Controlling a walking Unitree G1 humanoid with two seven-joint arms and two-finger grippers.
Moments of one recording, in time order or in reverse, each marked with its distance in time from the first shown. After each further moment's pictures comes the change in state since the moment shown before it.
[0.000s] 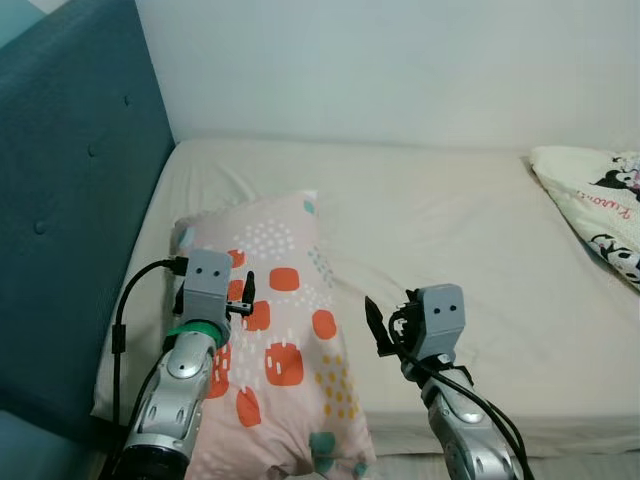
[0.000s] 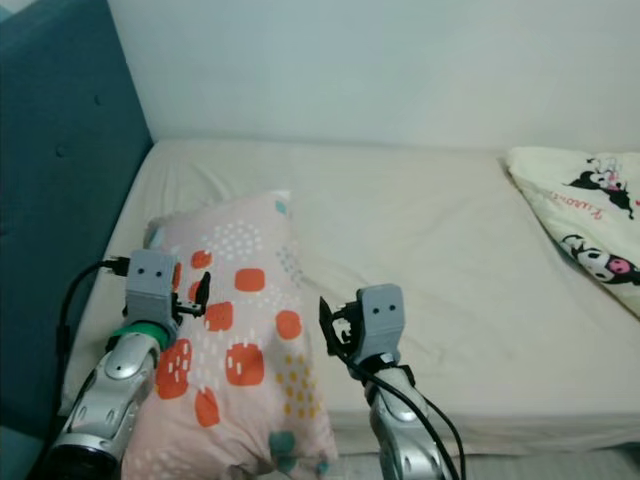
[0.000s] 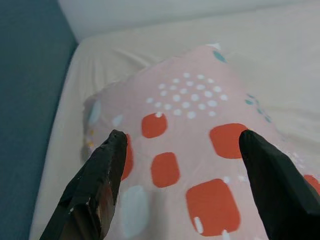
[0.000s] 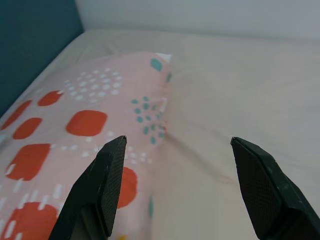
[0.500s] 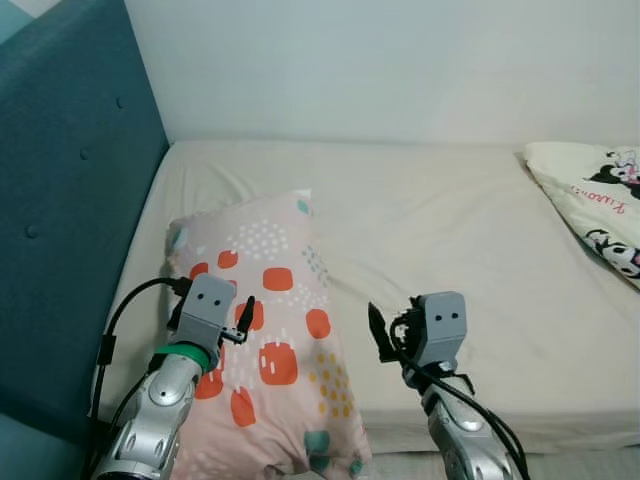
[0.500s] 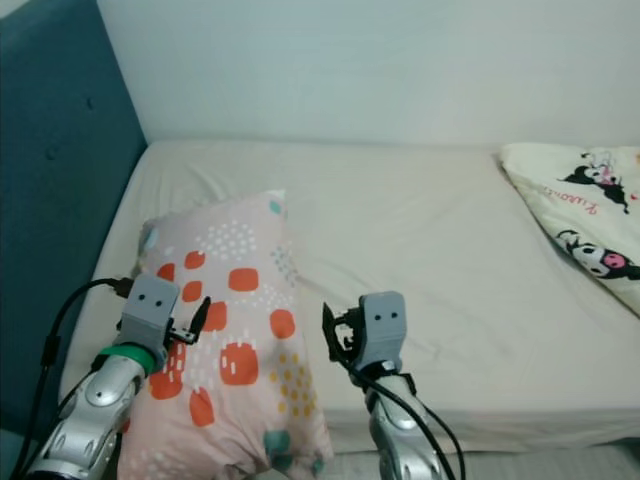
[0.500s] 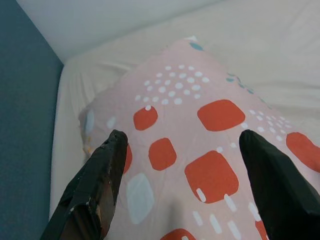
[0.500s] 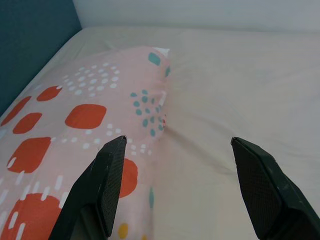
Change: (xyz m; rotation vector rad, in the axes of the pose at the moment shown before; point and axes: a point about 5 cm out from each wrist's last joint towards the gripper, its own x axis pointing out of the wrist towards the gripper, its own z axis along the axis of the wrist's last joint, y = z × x) left arm -0.022 0.011 -0.016 0.143 -0.051 -0.112; right arm -0.005 0.002 -0.007 0.015 0.015 -0.018
